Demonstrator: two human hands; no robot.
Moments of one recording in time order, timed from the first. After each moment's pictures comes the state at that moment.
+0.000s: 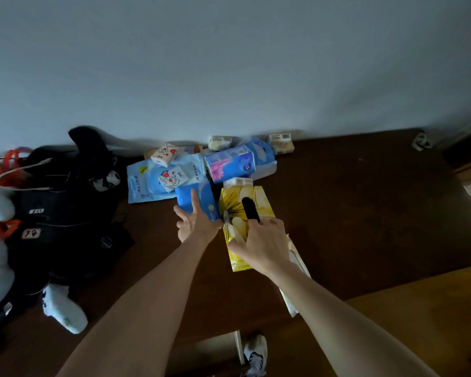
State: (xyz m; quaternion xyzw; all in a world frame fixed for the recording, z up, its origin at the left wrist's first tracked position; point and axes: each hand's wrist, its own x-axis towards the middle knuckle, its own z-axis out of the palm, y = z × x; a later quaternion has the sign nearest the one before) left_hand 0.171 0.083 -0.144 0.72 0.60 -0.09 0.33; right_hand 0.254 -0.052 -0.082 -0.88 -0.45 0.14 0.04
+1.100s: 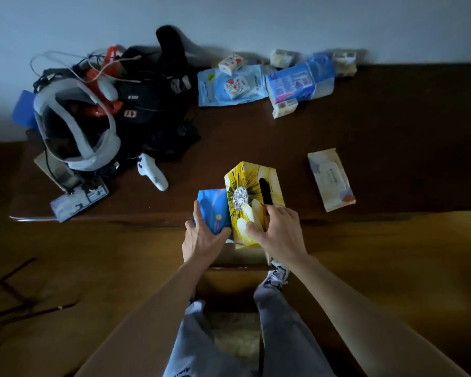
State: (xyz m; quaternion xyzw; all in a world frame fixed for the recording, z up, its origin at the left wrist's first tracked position) left_hand -0.116 -0.122 -0.126 0.65 0.65 -0.04 0.39; right_hand 0.060 -0.208 -0.082 -0.83 -0.48 0.23 0.17
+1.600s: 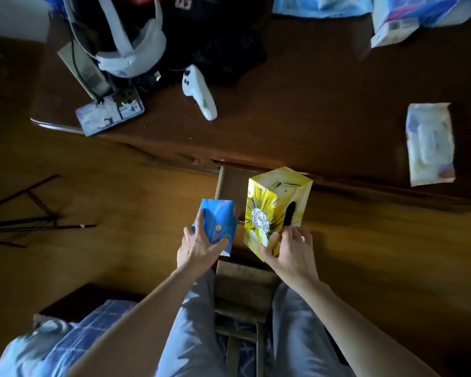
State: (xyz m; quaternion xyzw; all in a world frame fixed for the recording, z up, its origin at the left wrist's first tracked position) left_hand -0.282 -0.198 -0.225 0.58 0.69 -0.17 0.39; right_hand -0.063 -0.297 -0.217 -0.79 -0.55 0.25 0.10
